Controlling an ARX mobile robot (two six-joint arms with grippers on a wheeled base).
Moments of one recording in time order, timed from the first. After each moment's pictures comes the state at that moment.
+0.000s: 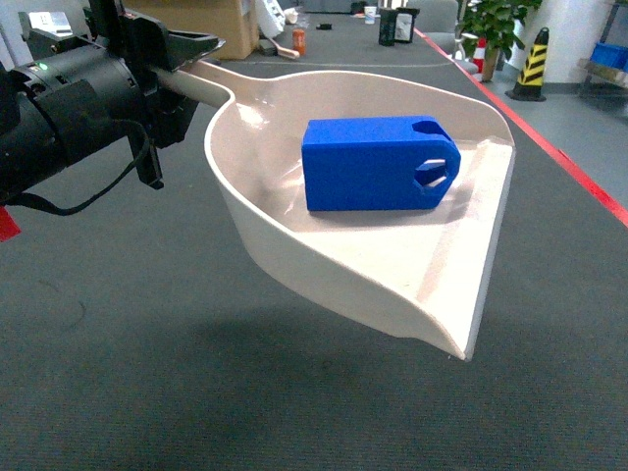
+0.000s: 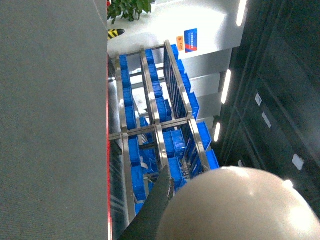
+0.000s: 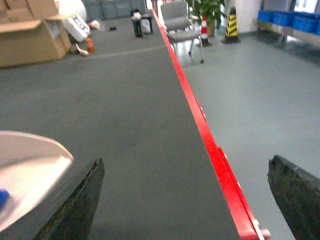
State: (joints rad) left arm -0.17 1.98 0.91 1.28 0.33 -1.41; right arm -0.08 0.66 0.43 0.17 0.02 0.09
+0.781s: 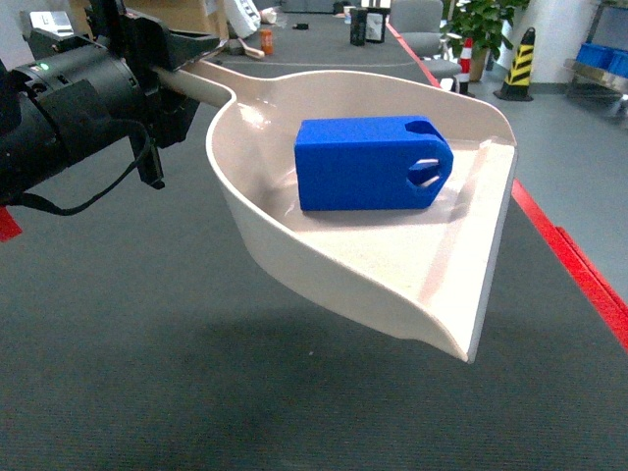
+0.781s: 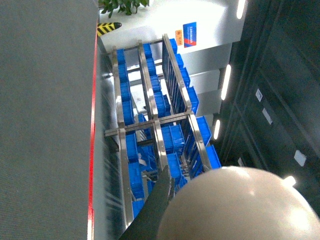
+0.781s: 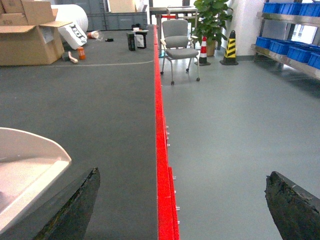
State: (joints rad) left arm -0.17 1.98 0.91 1.28 0.33 -1.41; right arm -0.10 0.63 0.42 0.17 -0.02 0.05
